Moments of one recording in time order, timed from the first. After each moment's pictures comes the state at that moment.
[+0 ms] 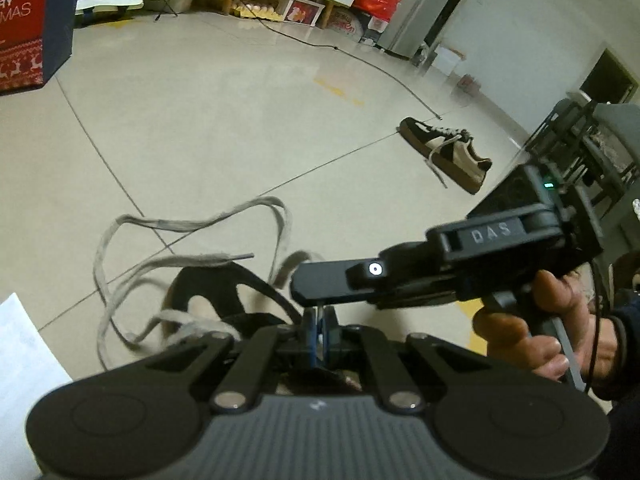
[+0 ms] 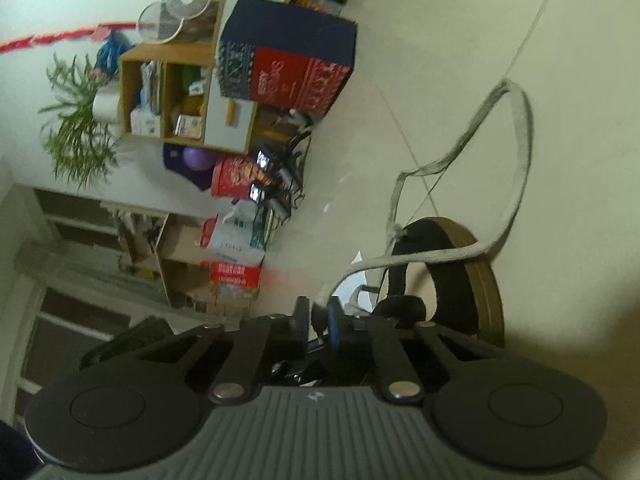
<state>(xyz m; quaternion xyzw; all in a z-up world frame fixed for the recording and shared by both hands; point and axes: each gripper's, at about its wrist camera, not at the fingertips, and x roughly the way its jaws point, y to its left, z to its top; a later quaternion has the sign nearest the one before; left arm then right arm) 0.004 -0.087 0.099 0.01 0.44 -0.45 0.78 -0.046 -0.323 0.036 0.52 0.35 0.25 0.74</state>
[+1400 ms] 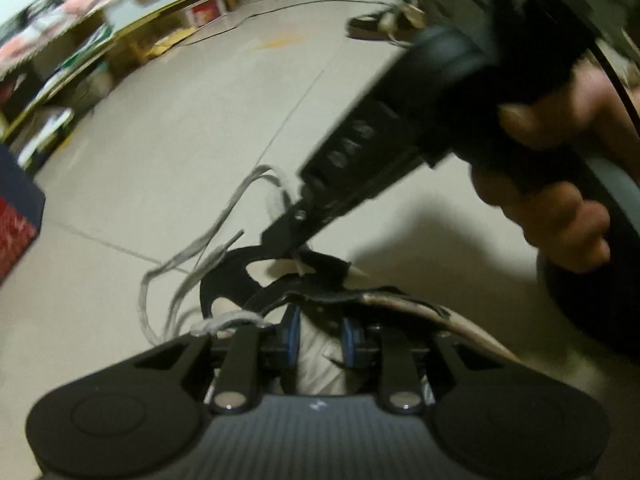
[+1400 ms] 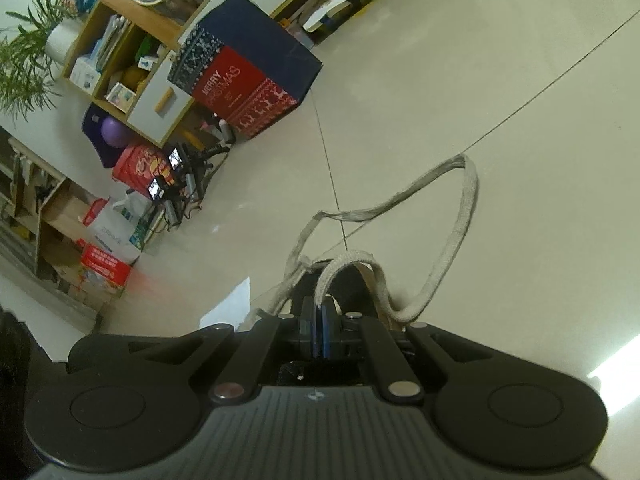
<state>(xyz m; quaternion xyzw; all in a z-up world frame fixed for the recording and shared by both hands) -0.043 -0.117 0.077 0.33 0.33 -0.46 0.75 -0.042 -0.292 0.036 0.36 0.36 0.12 0.85</state>
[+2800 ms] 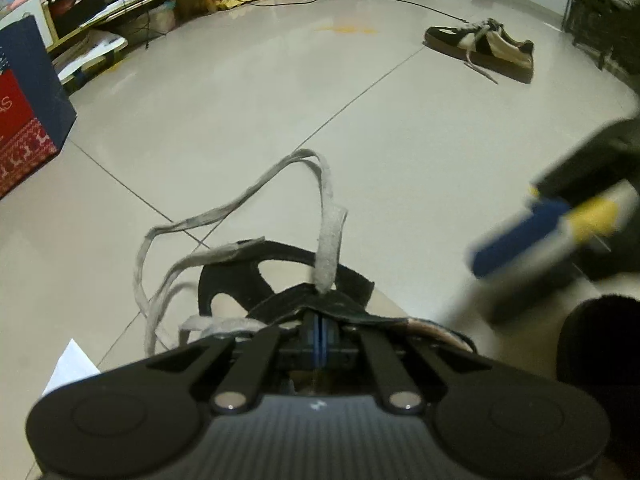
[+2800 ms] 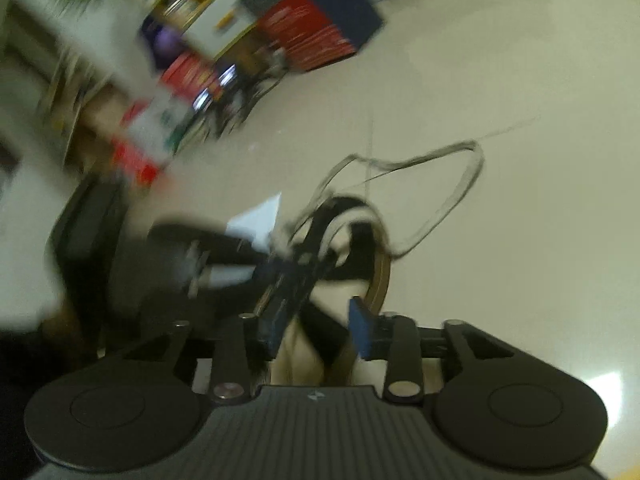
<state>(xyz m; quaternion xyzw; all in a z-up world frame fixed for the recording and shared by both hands) -0.023 -0.133 0.069 0.23 0.40 -0.38 0.80 -0.101 -0.308 0.082 0.21 0.42 0.24 0.85</state>
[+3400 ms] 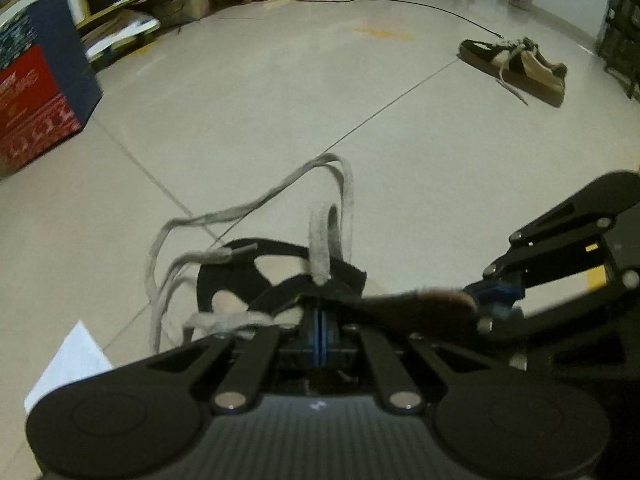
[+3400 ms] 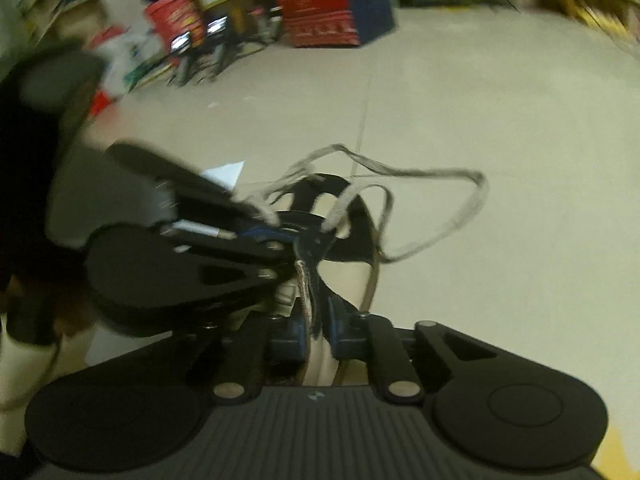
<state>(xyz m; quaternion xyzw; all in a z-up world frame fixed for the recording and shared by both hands) -0.020 -0.134 0.075 0.19 0.42 -0.34 0.82 -0.082 -0.262 0.075 0.10 0.44 0.16 0.88</state>
